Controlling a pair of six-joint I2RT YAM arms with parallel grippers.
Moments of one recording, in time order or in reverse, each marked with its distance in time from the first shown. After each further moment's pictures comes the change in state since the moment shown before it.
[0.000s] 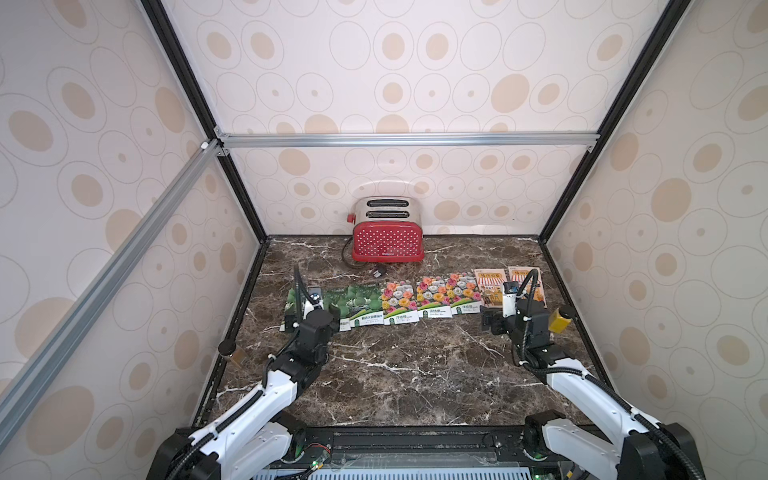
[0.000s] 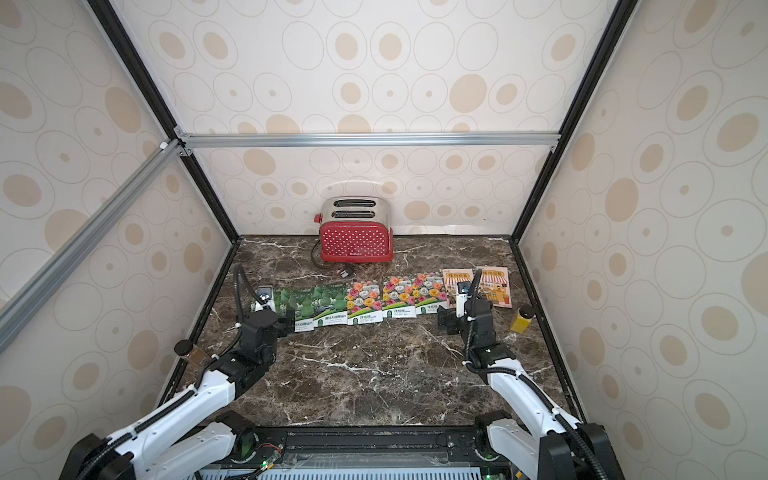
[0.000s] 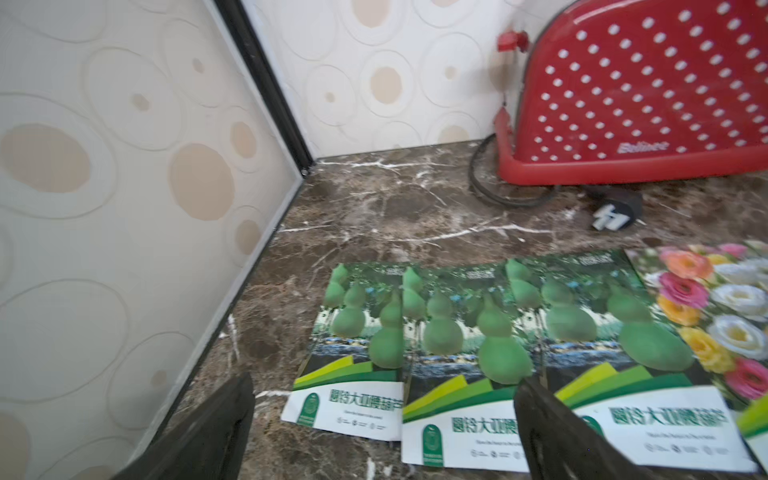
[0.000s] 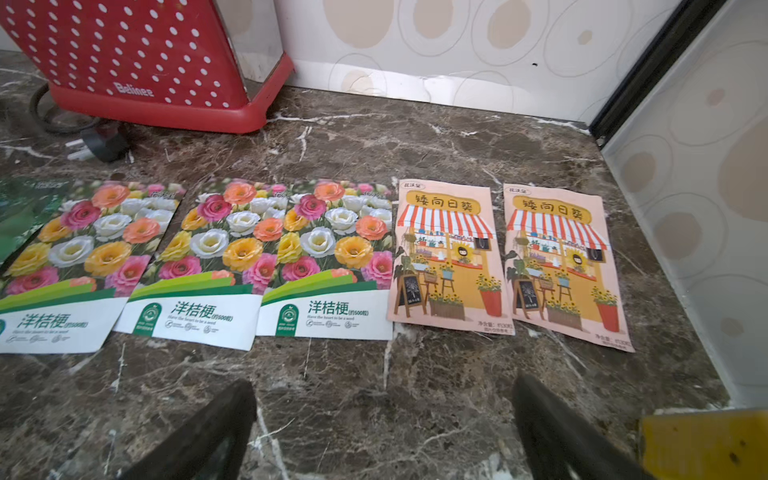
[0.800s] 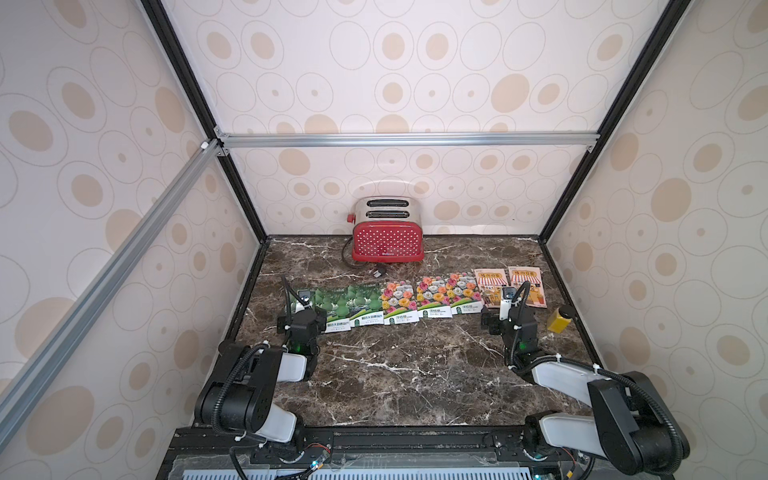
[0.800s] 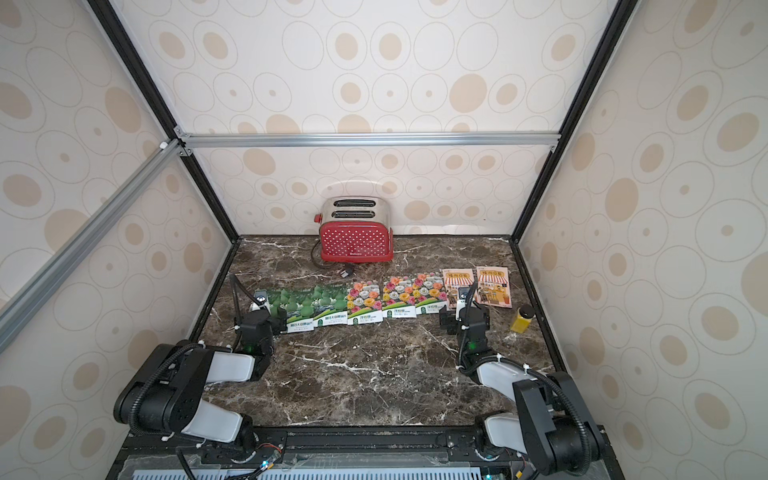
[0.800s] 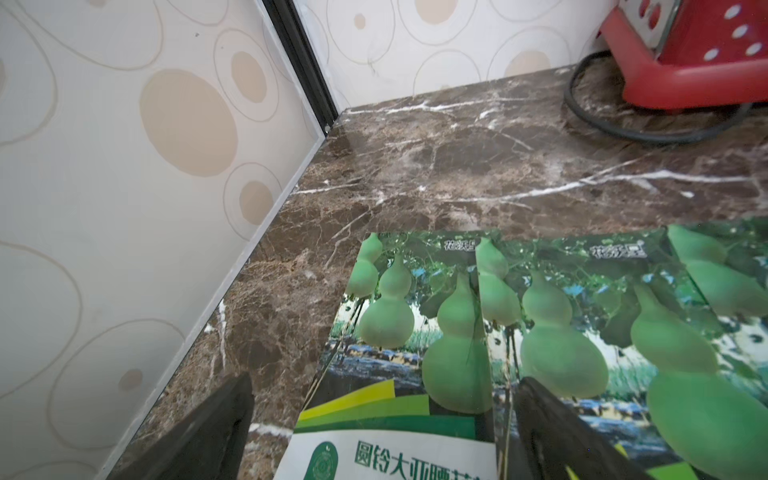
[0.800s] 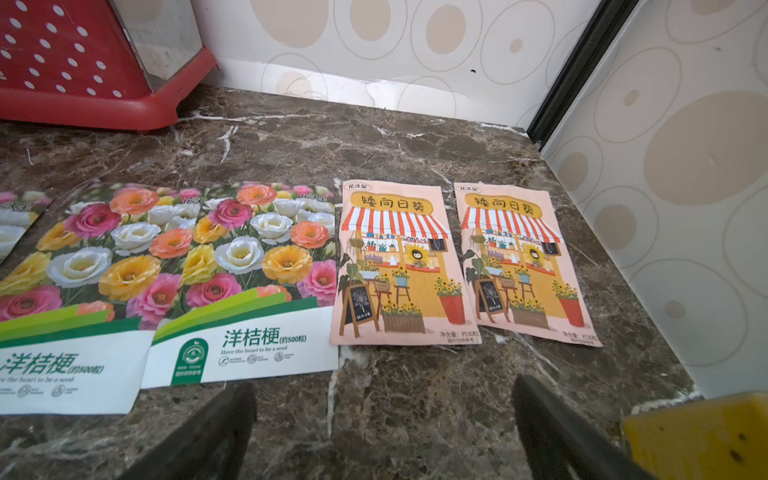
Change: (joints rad) left arm 0.307 0.608 -0.098 0.744 0.221 0.132; right arm 0.000 0.273 -0.114 0.473 0.138 -0.040
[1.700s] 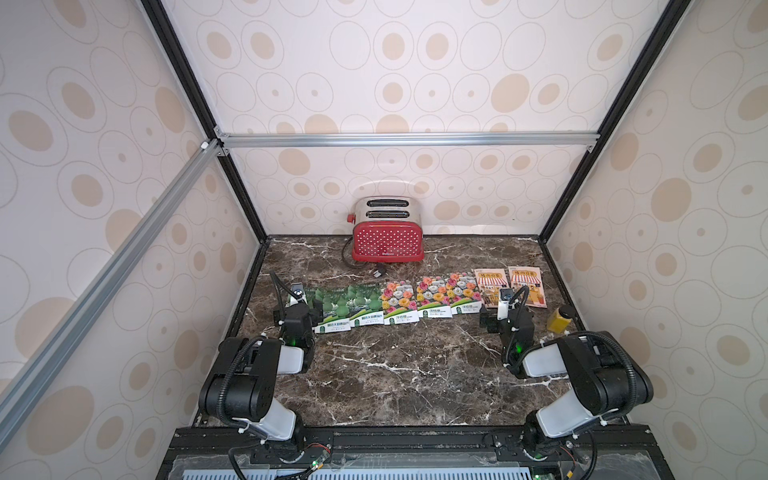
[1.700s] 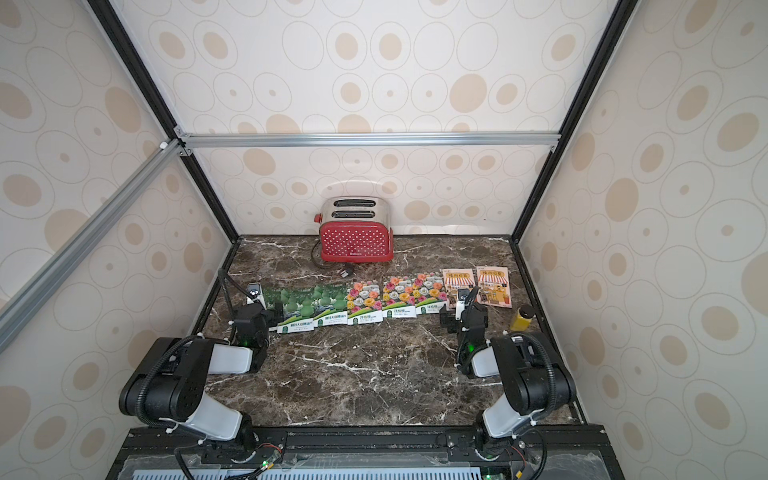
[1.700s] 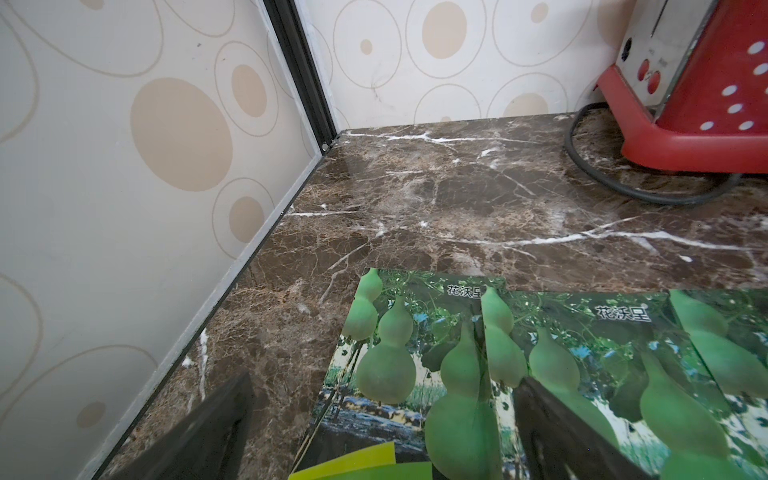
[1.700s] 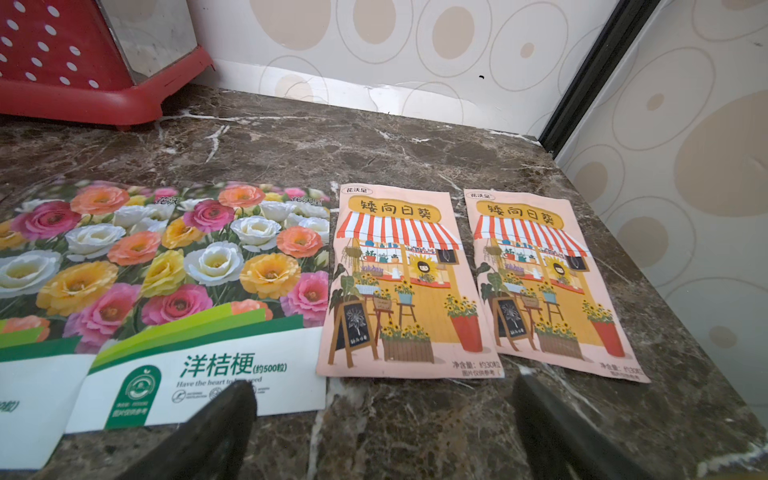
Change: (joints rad) left arm 0.058 0.053 0.058 0.019 0.085 -0.031; right arm -0.063 0.294 -0.026 0.369 -0.079 -0.043
